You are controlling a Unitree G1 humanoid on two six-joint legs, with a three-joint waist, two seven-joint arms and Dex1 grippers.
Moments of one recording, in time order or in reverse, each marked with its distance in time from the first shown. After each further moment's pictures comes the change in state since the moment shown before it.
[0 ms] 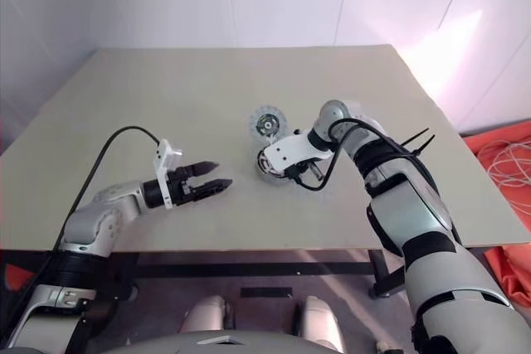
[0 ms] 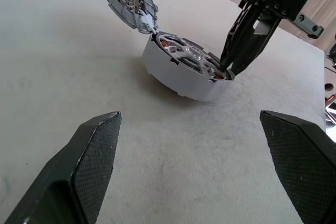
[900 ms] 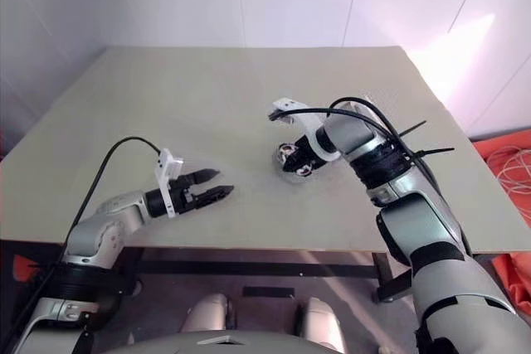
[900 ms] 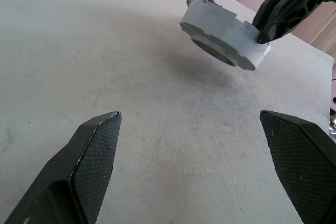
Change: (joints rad) left arm 0.069 -0.038 0.005 -0.036 0.000 -0.019 0.039; right arm 0.035 -0.032 -0.046 -0.718 0.277 1.909 -0.206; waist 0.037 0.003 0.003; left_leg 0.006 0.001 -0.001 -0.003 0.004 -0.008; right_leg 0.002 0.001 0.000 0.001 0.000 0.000
